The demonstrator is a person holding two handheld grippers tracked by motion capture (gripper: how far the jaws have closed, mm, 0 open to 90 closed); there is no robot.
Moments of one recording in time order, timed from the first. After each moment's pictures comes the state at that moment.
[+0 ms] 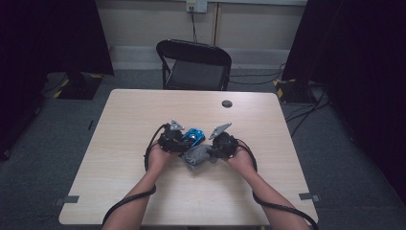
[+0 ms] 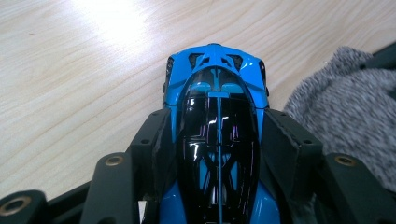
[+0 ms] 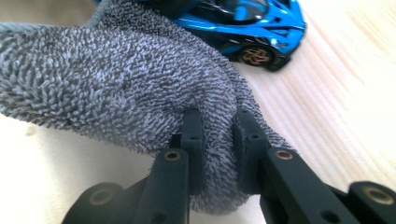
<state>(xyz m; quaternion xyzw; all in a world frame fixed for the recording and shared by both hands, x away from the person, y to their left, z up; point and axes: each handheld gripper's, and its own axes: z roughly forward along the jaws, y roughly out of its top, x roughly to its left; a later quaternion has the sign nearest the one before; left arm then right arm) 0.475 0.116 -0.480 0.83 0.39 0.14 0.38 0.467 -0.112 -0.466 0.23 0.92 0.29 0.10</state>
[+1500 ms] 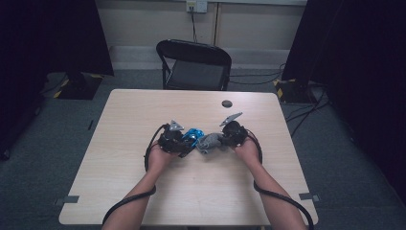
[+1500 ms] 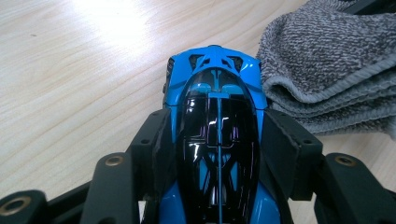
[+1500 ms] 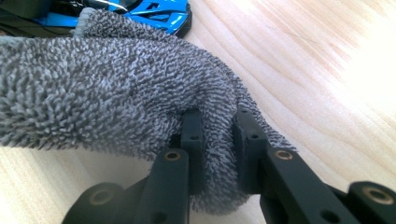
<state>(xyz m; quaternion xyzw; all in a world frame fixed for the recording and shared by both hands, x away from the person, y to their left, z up) 0.474 0.116 -0.482 0.82 0.39 0.14 0.38 0.508 -0.144 -0.467 0.31 0.90 0.27 0.13</state>
